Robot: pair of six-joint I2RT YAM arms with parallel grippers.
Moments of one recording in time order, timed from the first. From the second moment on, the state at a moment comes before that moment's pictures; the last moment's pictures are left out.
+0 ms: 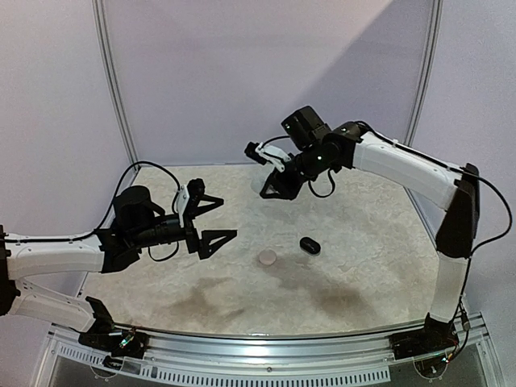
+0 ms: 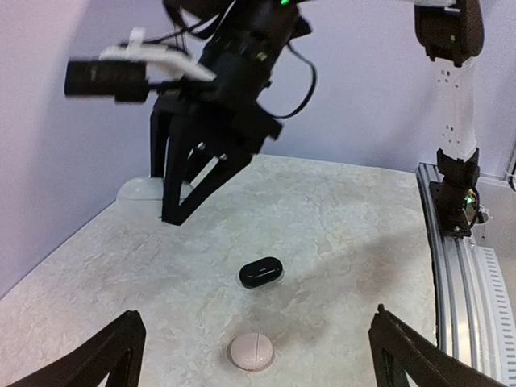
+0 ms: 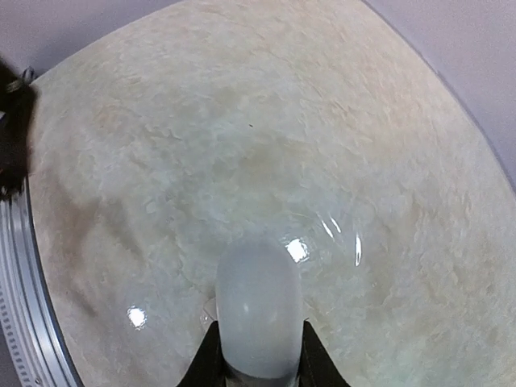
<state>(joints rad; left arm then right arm) -0.76 1.16 0.53 0.52 0.40 0.10 0.81 1.95 1.91 -0.81 -0.23 -0.24</state>
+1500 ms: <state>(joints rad) -0.76 1.11 0.49 0.53 0.12 0.08 0.64 2.29 2.08 -0.91 -0.14 0.02</state>
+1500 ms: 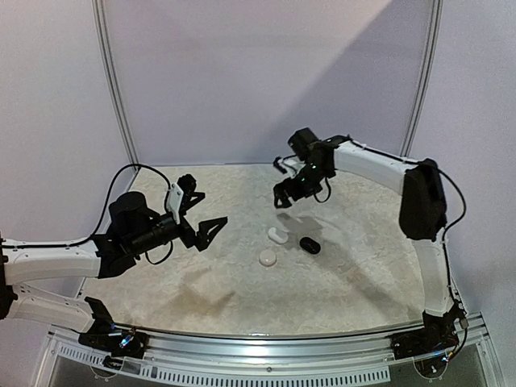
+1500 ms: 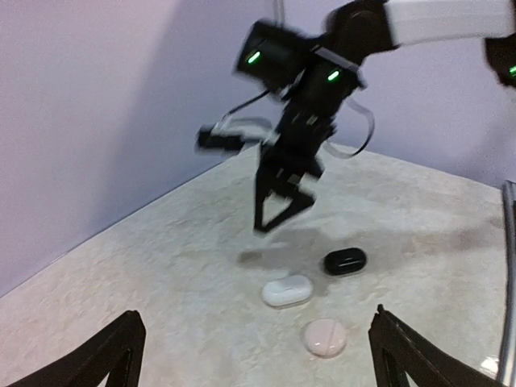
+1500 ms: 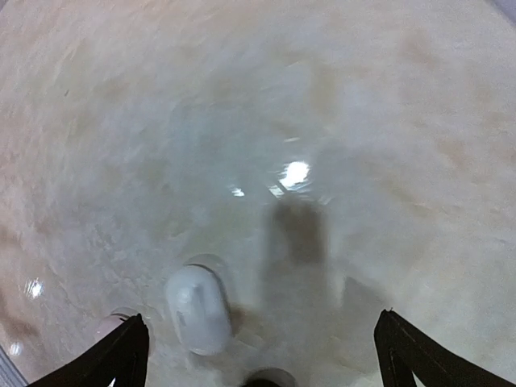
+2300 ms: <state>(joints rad) -0.12 0.84 0.29 0.34 -0.16 0.02 0.10 1.05 0.50 0.08 0.31 0.33</state>
